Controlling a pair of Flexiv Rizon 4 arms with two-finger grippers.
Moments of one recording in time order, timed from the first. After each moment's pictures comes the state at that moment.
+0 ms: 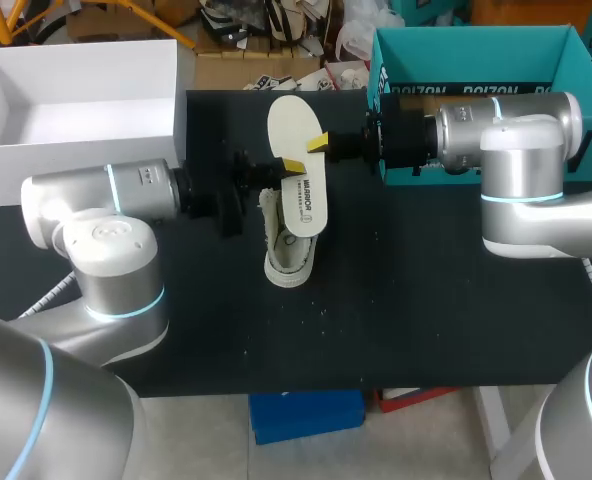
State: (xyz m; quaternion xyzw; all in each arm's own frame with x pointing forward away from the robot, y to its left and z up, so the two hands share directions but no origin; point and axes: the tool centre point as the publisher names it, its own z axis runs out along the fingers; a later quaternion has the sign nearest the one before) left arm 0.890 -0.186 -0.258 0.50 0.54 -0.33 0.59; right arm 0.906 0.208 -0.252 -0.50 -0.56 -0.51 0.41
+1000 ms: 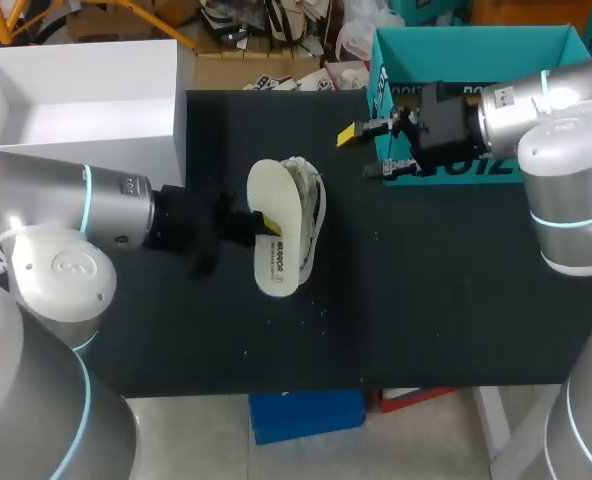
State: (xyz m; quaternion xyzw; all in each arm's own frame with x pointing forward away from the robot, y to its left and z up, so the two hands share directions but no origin) left arm 0.792 -0.148 -0.289 0.55 0.65 -0.30 0.43; right arm 0.867 0.143 -0.236 -0.59 -0.62 -0.44 0.27
